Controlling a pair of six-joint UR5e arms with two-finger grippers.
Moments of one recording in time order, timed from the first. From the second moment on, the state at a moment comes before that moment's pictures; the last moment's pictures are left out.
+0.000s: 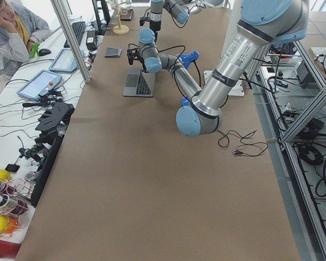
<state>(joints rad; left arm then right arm) -0.79 -2.21 -1.68 -1.93 -2.12 -1.44 0.74 -0.91 1.79 -1.59 2.05 1.20</state>
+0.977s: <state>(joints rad) -0.79 -2.38 -1.30 -2.06 -1.97 -1.43 0.82 -0.77 1.37 -1.33 2.09 1.16</state>
